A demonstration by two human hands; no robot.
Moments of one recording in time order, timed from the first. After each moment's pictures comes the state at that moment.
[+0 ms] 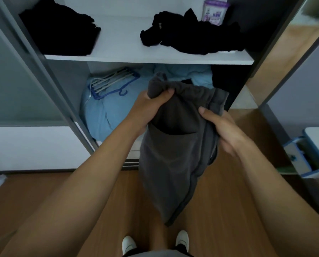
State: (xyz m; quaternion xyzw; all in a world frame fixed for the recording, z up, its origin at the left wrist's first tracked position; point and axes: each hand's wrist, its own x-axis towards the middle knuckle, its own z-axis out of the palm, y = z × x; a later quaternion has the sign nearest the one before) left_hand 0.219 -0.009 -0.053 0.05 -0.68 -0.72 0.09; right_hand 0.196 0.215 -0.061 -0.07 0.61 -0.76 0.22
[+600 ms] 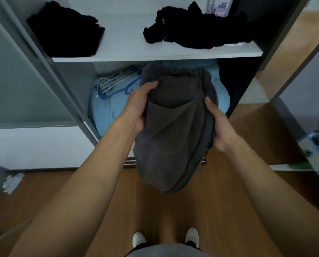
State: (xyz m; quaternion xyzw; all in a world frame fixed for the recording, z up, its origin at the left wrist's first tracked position) left_hand 0.224 -0.023 -0.039 0.19 -0.52 -0.83 -0.01; right_hand 0.201 0.193 -0.068 0.05 0.53 -0.80 0.28
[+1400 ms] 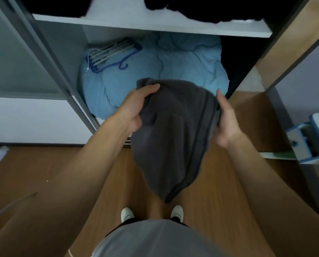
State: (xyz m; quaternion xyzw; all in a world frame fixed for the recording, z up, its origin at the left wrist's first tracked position) left_hand 0.253 -0.016 -0.089 0.22 -0.49 -0.84 -0.04; right_hand 0.206 0.216 -0.104 0.10 0.55 -0.78 0.29
